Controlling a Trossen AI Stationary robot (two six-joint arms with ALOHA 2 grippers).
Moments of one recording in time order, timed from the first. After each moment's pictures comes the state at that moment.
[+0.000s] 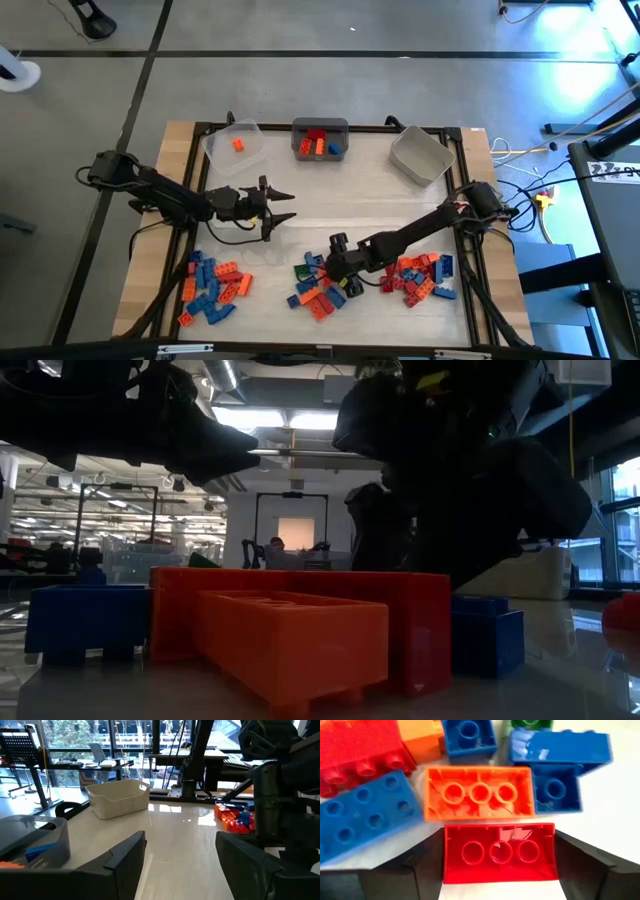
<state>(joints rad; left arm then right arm) -0.11 1.31 0.24 1.03 -0.27 -0.02 0.37 1.96 1.20 -0.24 0.12 0.00</state>
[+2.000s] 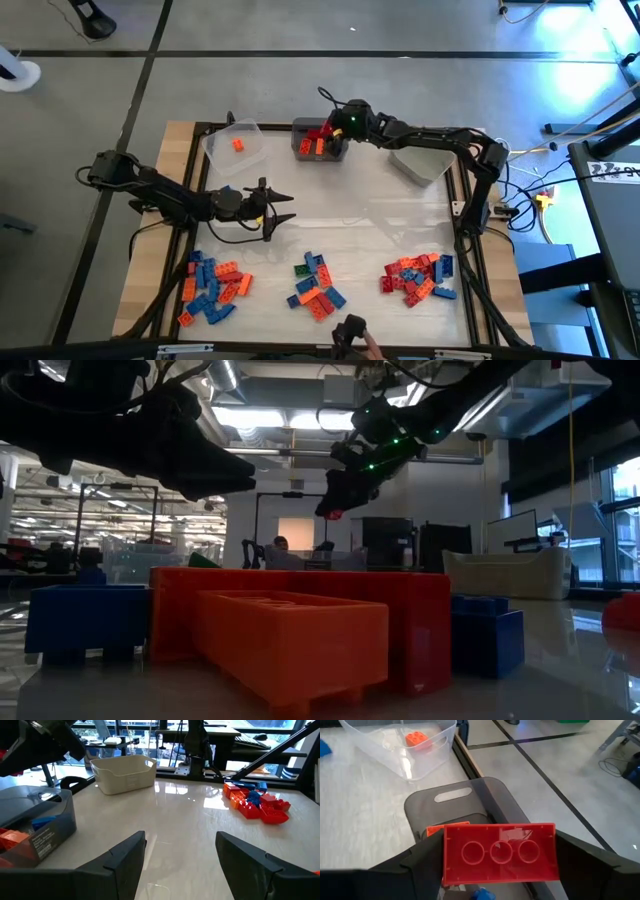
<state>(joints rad) -0.10 1.31 0.24 0.92 -0.30 -0.07 -0.51 1.85 1.32 0.00 0.04 -0.20</state>
